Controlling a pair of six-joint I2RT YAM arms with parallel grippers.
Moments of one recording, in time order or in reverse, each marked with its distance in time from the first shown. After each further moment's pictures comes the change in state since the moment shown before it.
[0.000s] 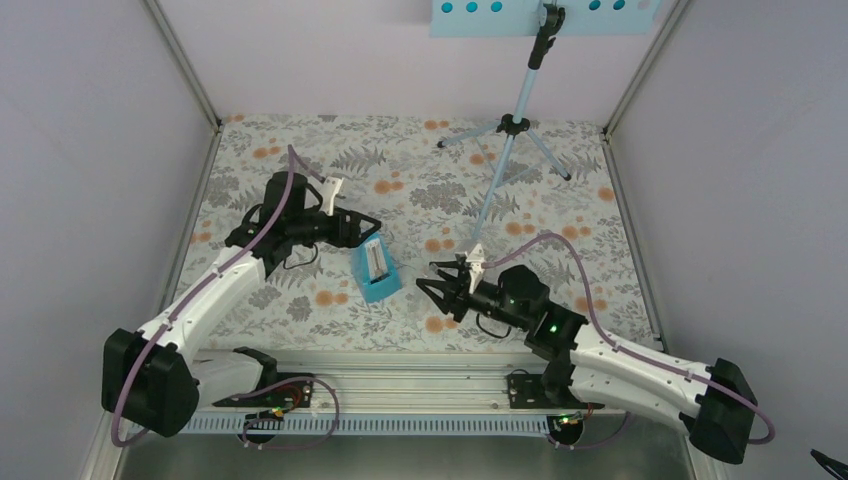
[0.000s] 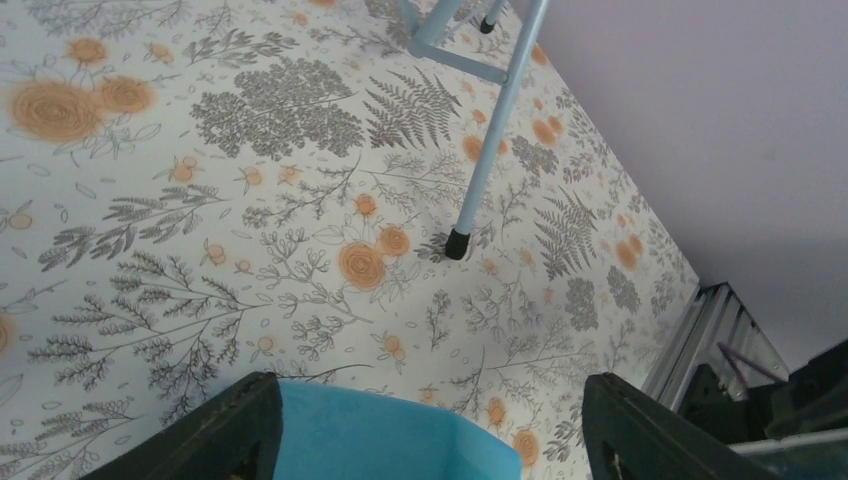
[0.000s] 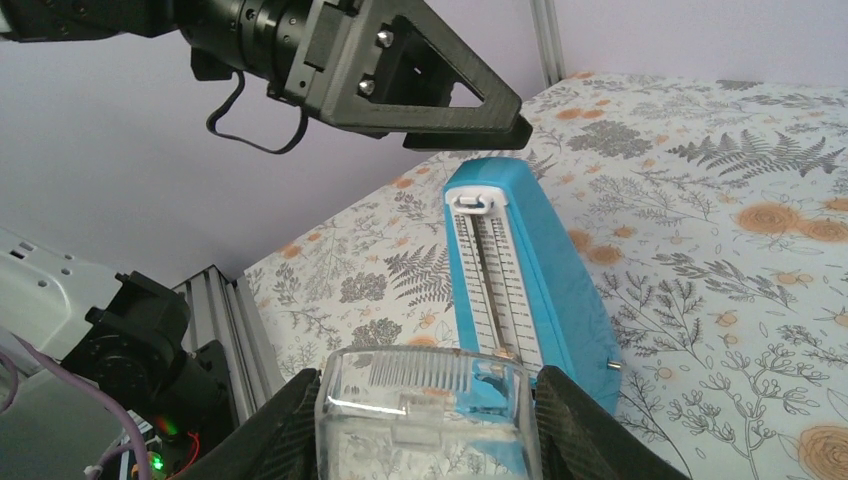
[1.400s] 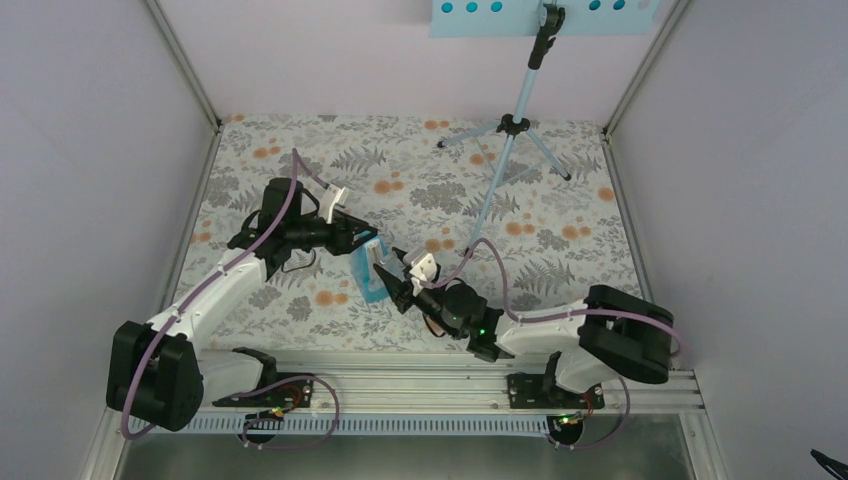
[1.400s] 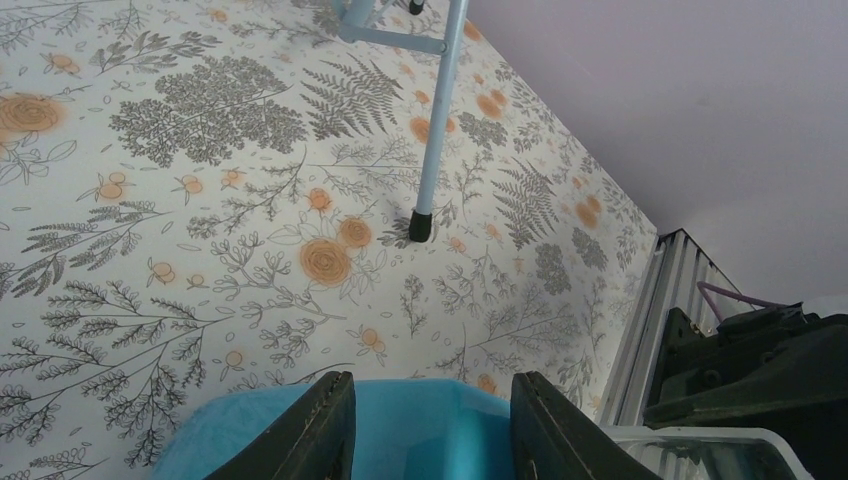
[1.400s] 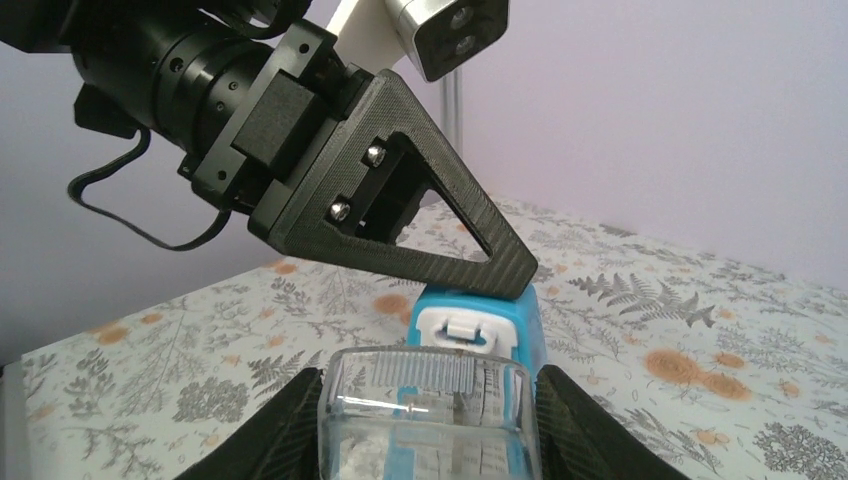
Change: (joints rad) left arm 0.056 0.032 -0.090 0.113 0.189 0.137; right arm 0.240 0.634 0.052 0.745 0.492 -0.270
